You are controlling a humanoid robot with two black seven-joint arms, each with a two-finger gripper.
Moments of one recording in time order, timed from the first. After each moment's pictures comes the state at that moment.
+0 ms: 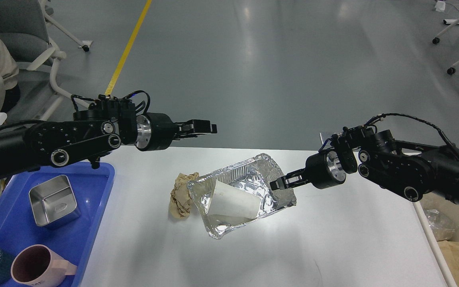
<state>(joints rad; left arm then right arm) -1.30 0.41 0.22 -1.05 0.73 -0.25 -0.12 1.06 -0.40 0.08 1.01 -1.37 0.57 0.40</state>
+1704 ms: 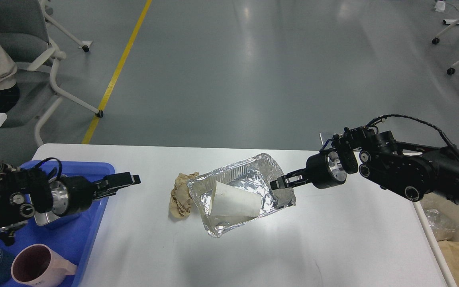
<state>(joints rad) -0.99 0.82 0.21 -1.35 0.75 -0.09 -0.13 1.06 -0.40 0.07 1.01 -1.35 0.56 0.40</state>
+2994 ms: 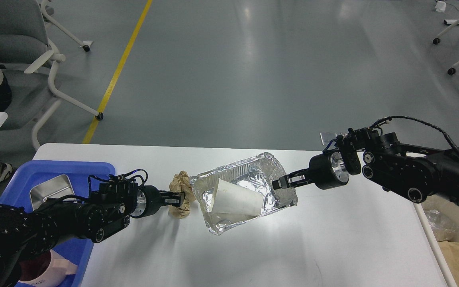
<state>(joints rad) -0.91 0.08 0.36 -0.51 1.00 -0.08 -0.22 1.04 -0.42 0.08 1.01 -1.34 0.55 0.40</state>
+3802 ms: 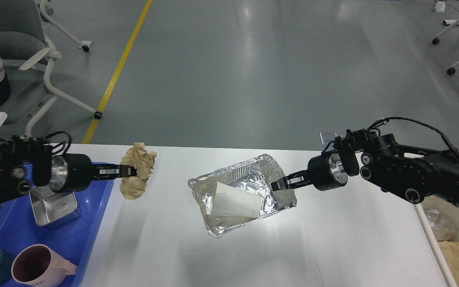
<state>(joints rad) -1.22 0.84 0.34 -1.30 0.96 -0.22 -0.25 1.04 -0.41 0.07 1.01 -1.34 0.55 0.40</state>
